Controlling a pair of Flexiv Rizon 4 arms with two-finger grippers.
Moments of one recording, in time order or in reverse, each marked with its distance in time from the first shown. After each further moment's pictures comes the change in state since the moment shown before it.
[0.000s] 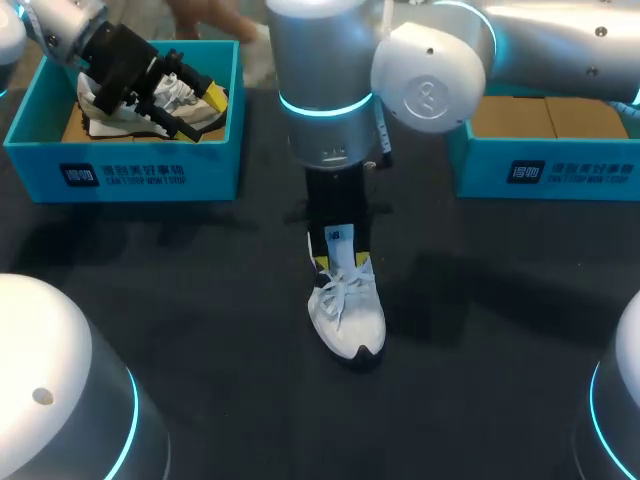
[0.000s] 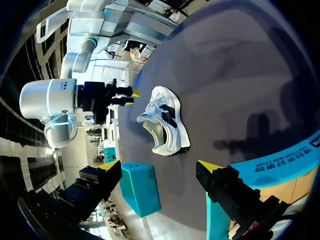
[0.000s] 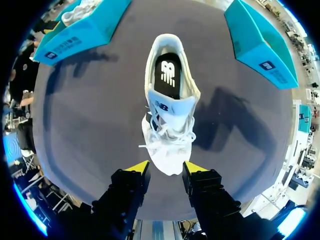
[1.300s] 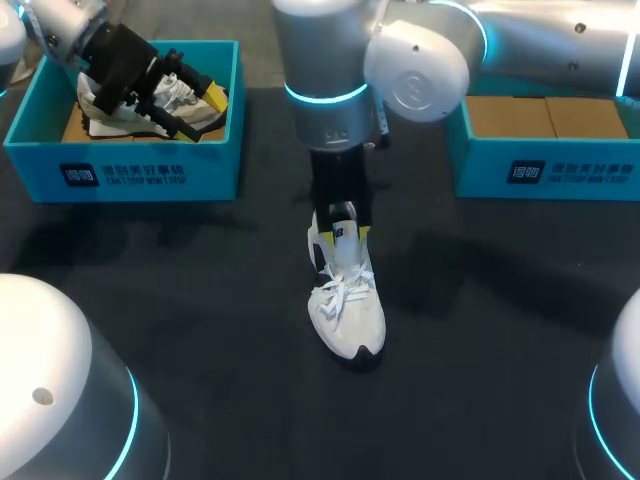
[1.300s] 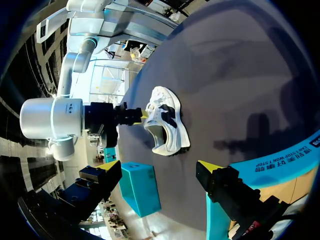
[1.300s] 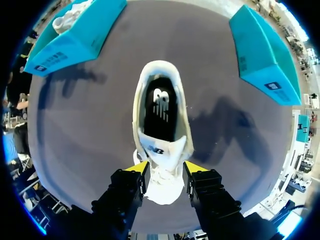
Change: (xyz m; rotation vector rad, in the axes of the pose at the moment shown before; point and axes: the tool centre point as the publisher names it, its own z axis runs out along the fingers) left arm 0.000 0.000 0.000 0.000 0.000 0.000; right arm -0.016 0.071 0.017 -0.053 -0.044 -0.015
